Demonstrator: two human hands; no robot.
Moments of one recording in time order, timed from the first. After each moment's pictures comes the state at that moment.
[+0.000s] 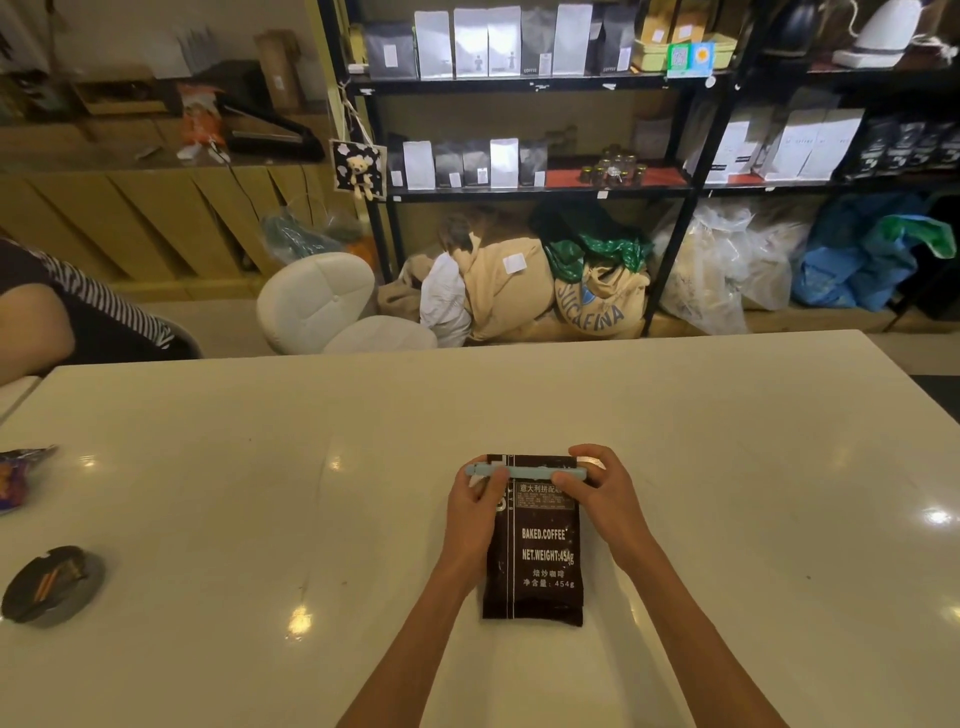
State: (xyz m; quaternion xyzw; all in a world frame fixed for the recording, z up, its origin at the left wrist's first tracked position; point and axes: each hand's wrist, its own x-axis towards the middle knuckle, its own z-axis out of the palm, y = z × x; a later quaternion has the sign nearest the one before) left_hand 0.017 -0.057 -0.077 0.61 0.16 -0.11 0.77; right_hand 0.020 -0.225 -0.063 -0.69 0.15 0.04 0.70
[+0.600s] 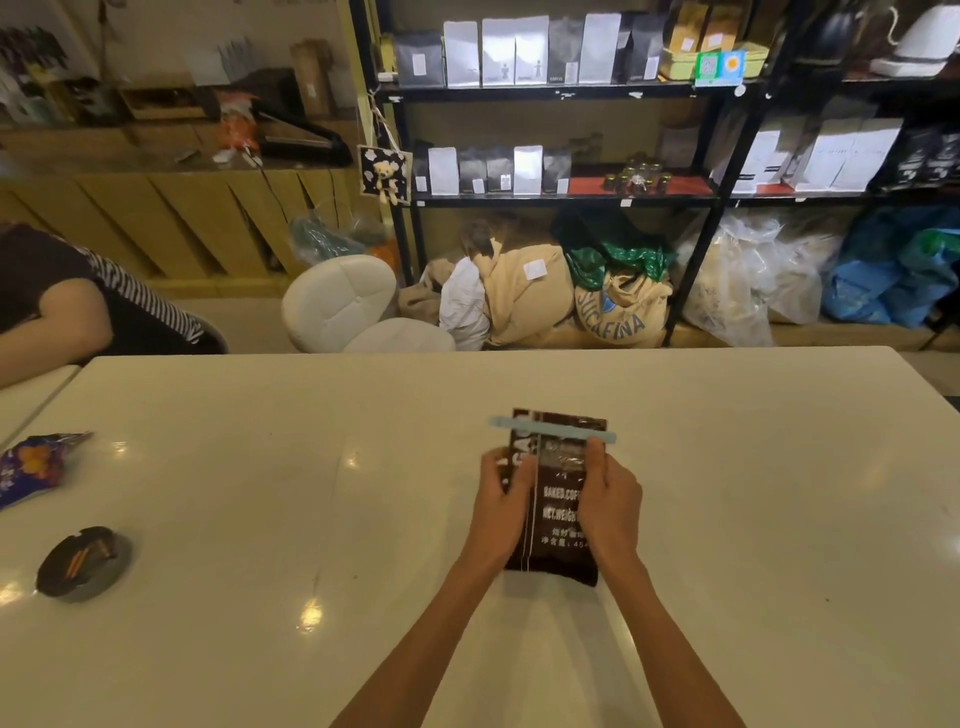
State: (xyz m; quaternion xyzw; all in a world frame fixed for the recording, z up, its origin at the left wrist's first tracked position) left_hand 0.015 -0.073 -0.048 0.68 0.09 -0.08 0.72; right_hand 0.020 -0.194 -0.040 -0.79 0.19 -0.12 0.57
